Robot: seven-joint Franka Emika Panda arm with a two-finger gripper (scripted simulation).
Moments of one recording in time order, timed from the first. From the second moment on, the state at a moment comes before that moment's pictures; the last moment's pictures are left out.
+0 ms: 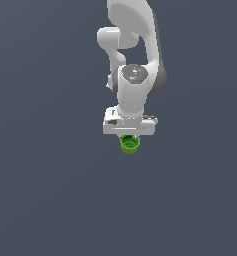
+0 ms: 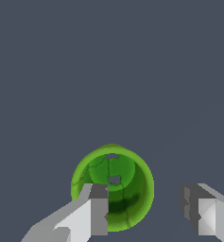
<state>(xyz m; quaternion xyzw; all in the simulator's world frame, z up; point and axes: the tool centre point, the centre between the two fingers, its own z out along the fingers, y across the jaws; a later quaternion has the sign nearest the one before) -0.012 0.041 0.149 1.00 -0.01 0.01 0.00</state>
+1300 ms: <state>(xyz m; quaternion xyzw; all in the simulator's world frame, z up) -0.022 0.088 0.107 0.98 -0.18 0.13 0.03</state>
